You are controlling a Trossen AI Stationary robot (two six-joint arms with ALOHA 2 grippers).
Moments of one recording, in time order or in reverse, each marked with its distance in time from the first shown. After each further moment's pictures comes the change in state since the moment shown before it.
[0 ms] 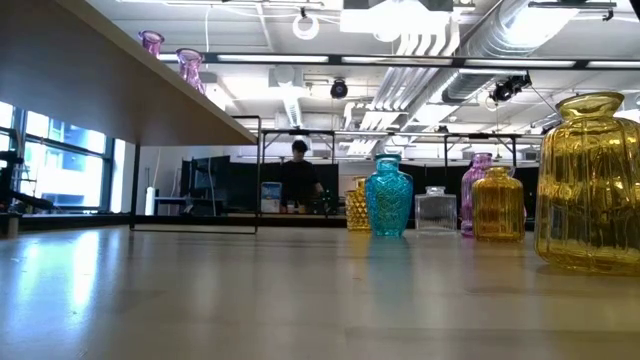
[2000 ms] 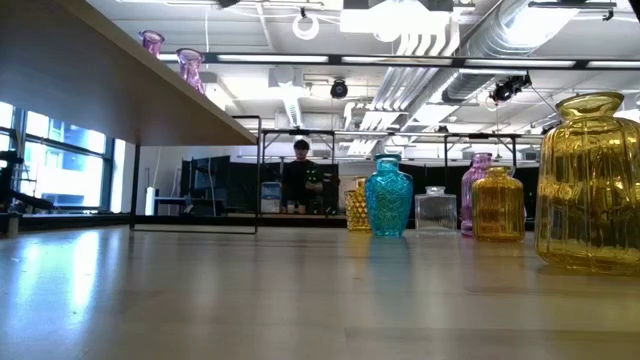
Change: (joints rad) left arm 0.000 0.000 0.000 0.000 -0.001 0.001; right arm 0.005 0.007 -0.001 0.019 0.064 -0.064
